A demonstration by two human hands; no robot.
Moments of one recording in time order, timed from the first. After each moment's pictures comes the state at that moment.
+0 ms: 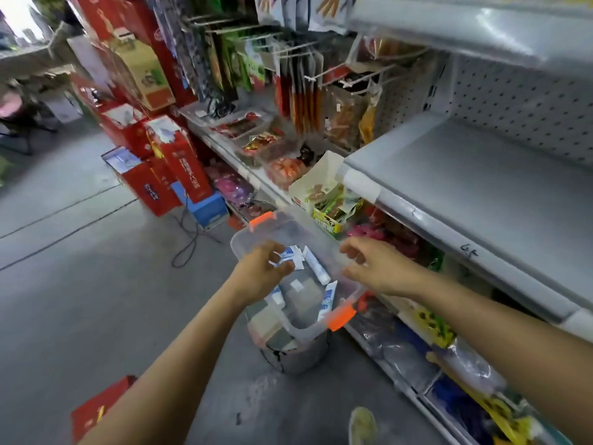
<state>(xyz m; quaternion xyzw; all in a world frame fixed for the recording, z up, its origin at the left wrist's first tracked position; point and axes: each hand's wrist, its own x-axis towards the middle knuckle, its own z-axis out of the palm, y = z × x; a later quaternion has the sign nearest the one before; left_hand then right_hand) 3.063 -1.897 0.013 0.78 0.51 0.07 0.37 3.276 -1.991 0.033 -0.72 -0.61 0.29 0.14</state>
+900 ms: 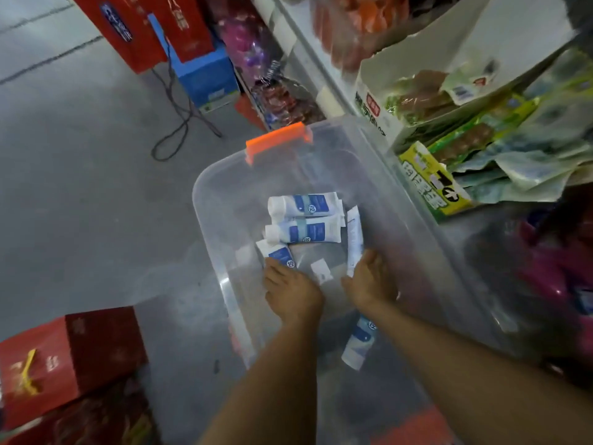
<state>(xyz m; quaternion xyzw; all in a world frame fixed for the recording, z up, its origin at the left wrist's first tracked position) 3.161 -1.761 -0.398 0.48 0.82 -0.03 0.29 3.269 -1.762 -0.382 -0.84 -0.43 0.31 -0.07</state>
